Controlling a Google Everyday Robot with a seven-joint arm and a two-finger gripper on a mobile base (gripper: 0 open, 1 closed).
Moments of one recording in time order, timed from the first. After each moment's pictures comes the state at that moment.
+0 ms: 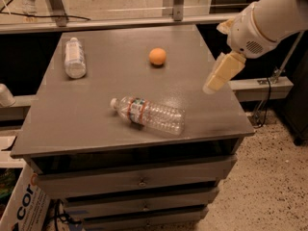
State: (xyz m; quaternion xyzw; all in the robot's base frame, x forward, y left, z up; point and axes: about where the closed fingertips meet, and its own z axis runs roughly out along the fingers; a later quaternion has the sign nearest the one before) arm 0.572 -0.156 0.941 -0.59 0.74 0.02 0.33
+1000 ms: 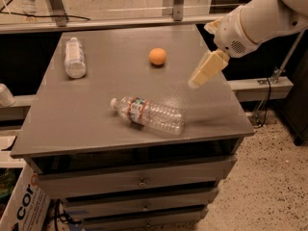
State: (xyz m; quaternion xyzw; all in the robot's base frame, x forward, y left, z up) arm 0.603 -0.124 0.932 -0.58 0.73 0.07 0.37
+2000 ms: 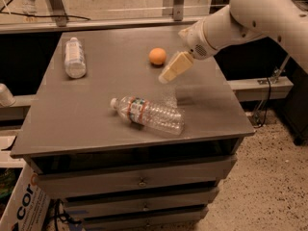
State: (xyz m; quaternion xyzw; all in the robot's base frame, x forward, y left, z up) arm 0.667 -0.067 0.892 -0.55 0.73 0.12 0.39
